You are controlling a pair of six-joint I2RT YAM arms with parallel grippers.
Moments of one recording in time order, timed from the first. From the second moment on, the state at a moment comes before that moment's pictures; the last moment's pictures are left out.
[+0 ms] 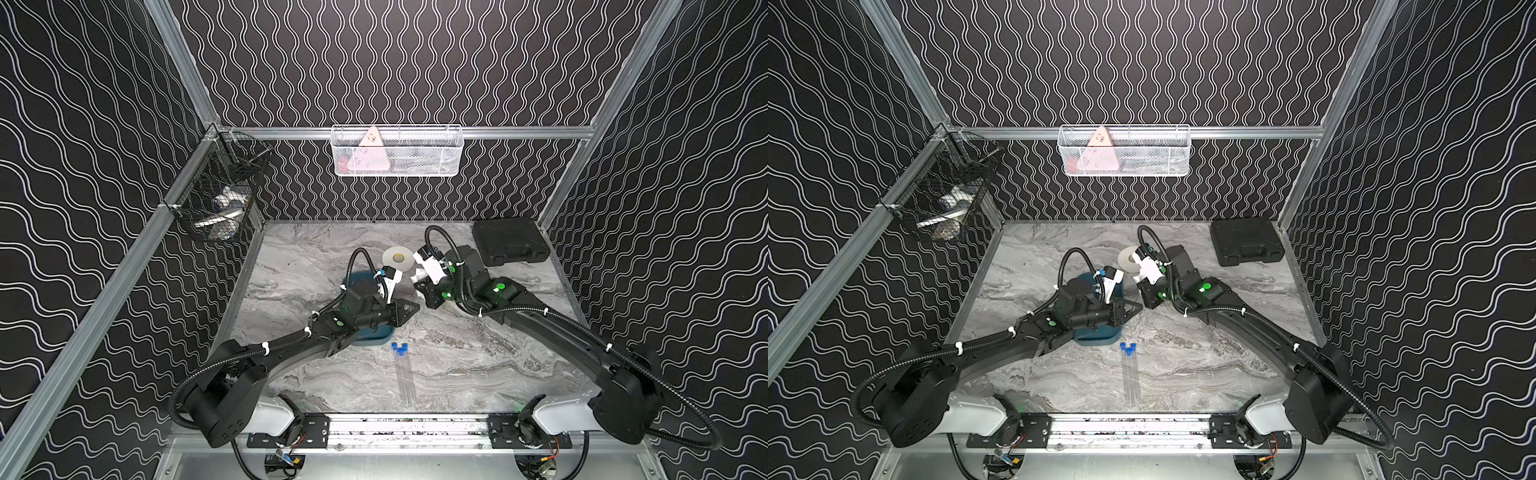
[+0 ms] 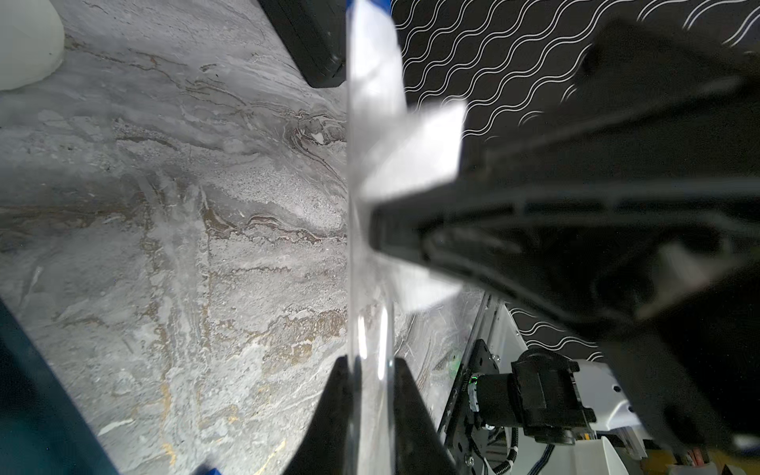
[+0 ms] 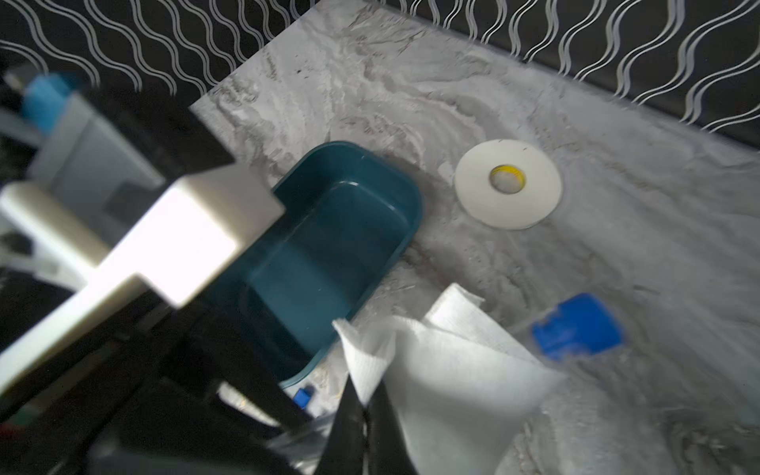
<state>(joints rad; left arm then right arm) -0.64 1.38 0.72 0.28 0.42 -0.69 0.66 1.42 1.17 -0.41 -0.12 0.02</state>
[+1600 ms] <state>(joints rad) -0.62 1.38 0.70 0.33 0.43 -0.71 0.70 1.39 1.08 -0.34 -0.27 0.13</state>
